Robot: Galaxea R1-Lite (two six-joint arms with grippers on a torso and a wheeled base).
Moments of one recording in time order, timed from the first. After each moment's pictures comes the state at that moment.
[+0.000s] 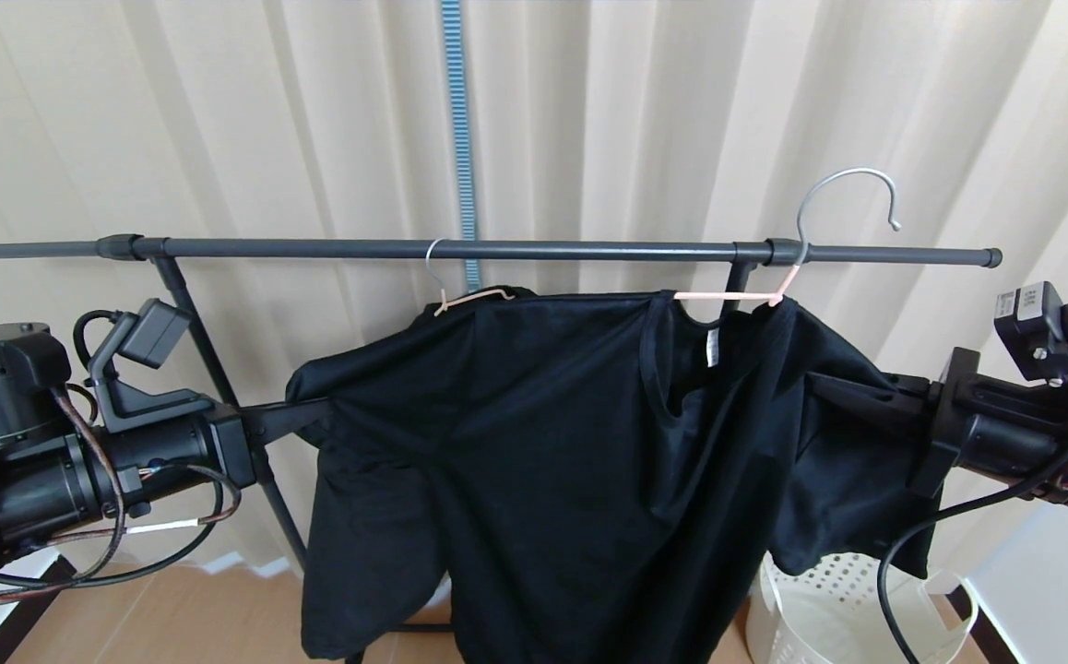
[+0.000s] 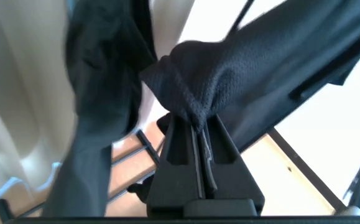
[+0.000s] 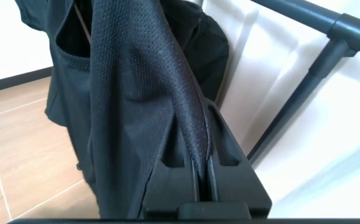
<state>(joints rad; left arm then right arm) -0.03 1.59 -0.50 -0.83 -0.71 -0.12 0.06 1.55 -0.47 -0.97 0.74 -0.18</state>
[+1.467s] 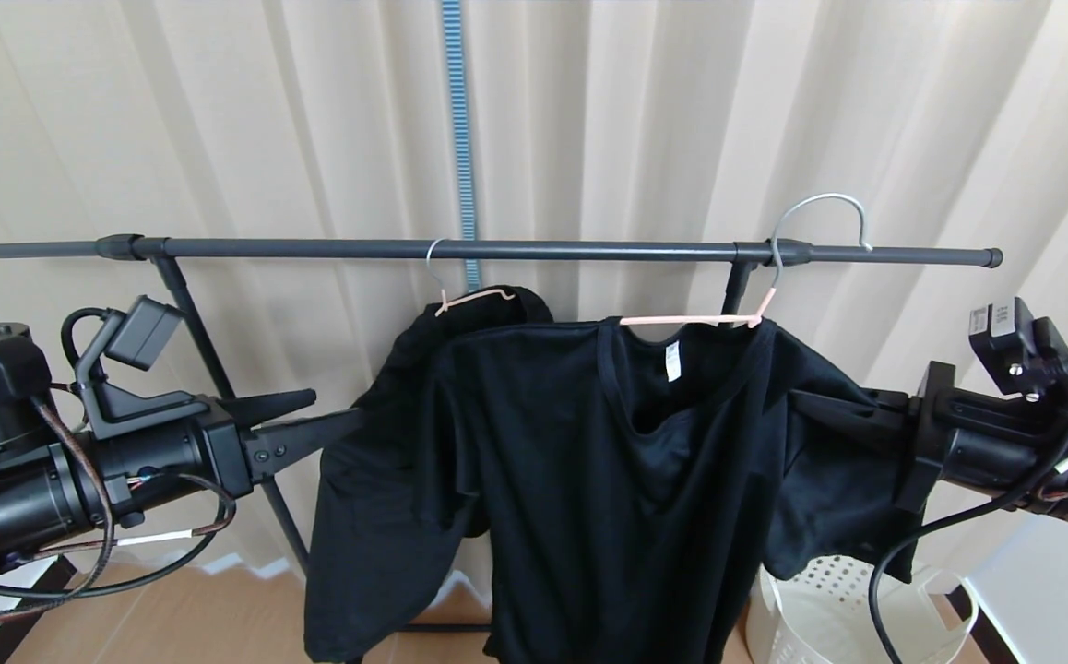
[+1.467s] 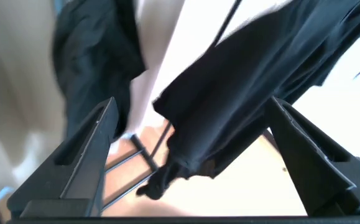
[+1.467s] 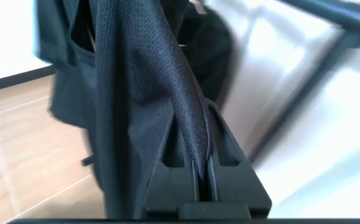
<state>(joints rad) -0.07 1.53 -0.47 -0.85 -0.72 -0.16 0.11 1.57 -0.45 -0.97 0.76 -0.19</state>
